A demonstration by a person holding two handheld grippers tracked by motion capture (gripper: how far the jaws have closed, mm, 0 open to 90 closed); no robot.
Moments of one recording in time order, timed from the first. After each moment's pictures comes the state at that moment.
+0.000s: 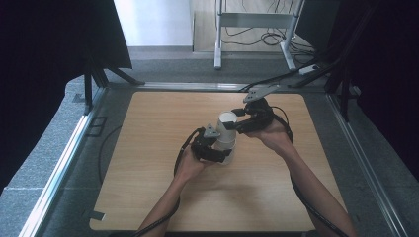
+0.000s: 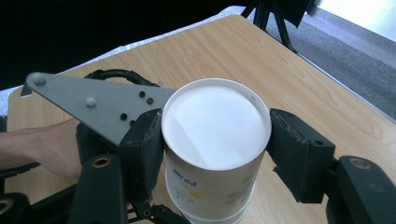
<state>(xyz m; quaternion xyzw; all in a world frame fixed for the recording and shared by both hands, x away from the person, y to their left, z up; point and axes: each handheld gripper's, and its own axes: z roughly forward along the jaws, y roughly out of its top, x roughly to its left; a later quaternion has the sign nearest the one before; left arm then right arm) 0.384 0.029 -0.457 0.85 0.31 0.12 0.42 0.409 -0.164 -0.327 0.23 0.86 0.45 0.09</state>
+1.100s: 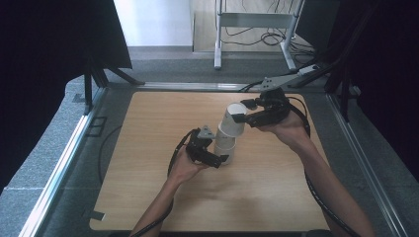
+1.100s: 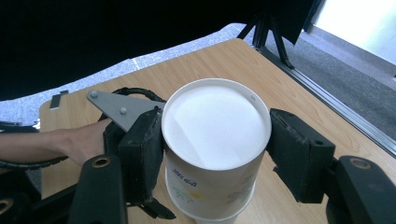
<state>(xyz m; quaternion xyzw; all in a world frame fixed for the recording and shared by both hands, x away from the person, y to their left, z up) 0.372 0.045 -0.447 0.85 0.29 0.10 0.43 0.386 -0.185 -0.270 0.22 0.85 0.47 0.10</state>
